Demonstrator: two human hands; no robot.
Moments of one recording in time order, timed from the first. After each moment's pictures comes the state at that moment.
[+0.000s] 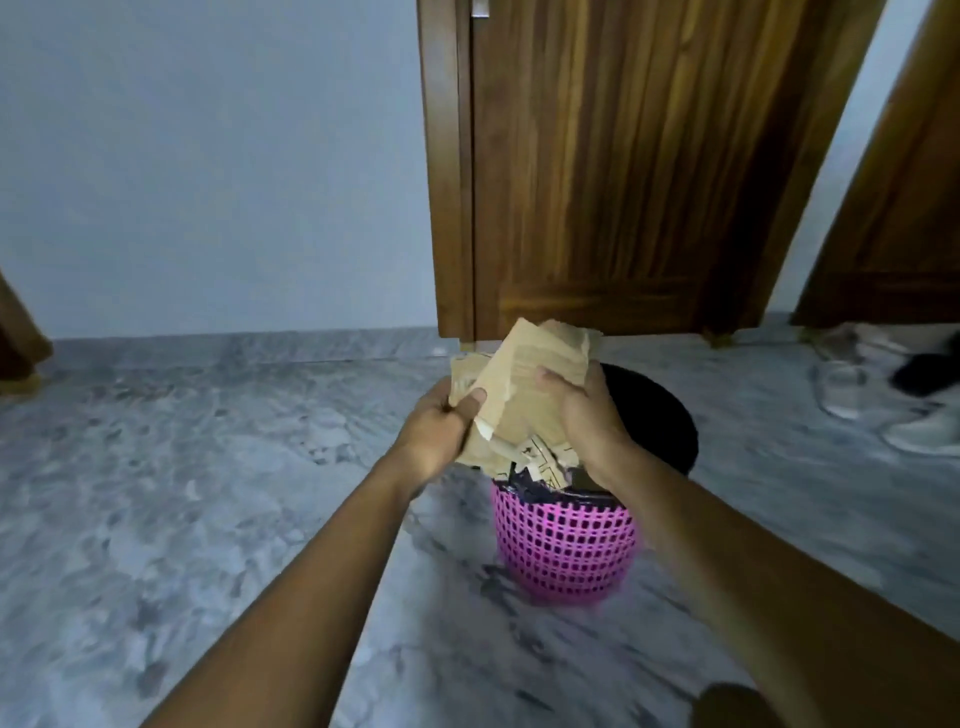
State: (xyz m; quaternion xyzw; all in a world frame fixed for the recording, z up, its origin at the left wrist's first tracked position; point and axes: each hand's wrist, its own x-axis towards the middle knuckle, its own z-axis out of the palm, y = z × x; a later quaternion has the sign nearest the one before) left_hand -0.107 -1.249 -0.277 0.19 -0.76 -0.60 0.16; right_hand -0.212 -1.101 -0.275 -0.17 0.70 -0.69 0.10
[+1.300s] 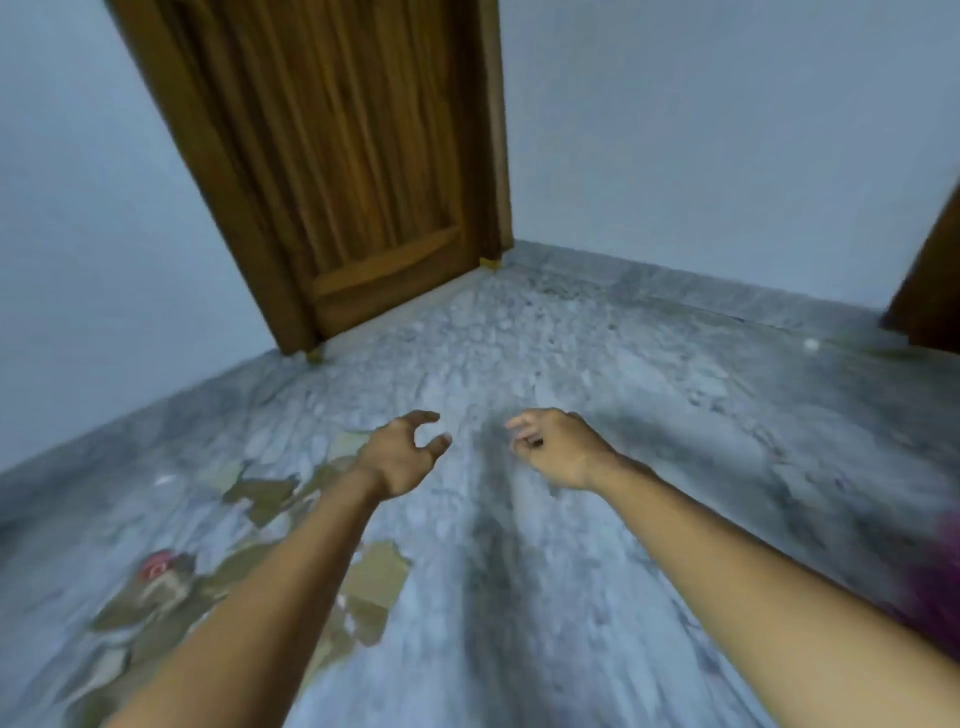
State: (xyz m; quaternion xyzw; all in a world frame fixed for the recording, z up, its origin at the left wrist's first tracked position) left_hand 0.399 -1.379 -0.282 0.60 -0.74 -0.28 0.15; right_hand 0.175 -1.340 -0.295 -0.64 0.65 -0.22 0.34
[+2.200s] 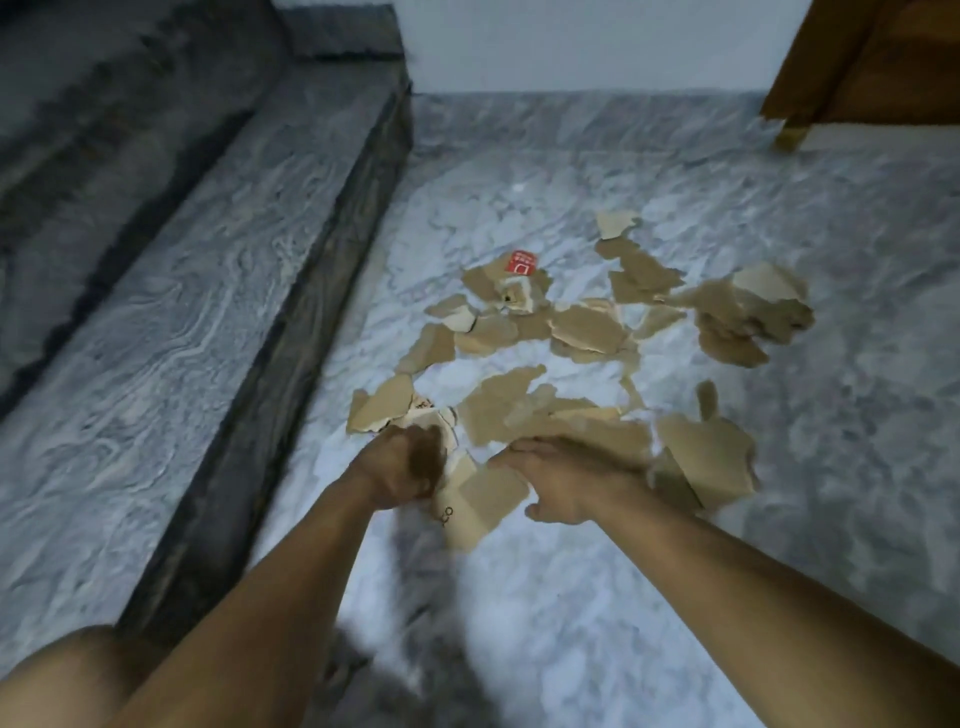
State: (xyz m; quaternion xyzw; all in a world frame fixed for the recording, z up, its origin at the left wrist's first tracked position) left_hand 0.780 -1.193 -0.560 0.83 -0.48 -0.28 0.01; right_hand 0.590 -1.357 -0.554 -0.94 0.12 0.24 0.21
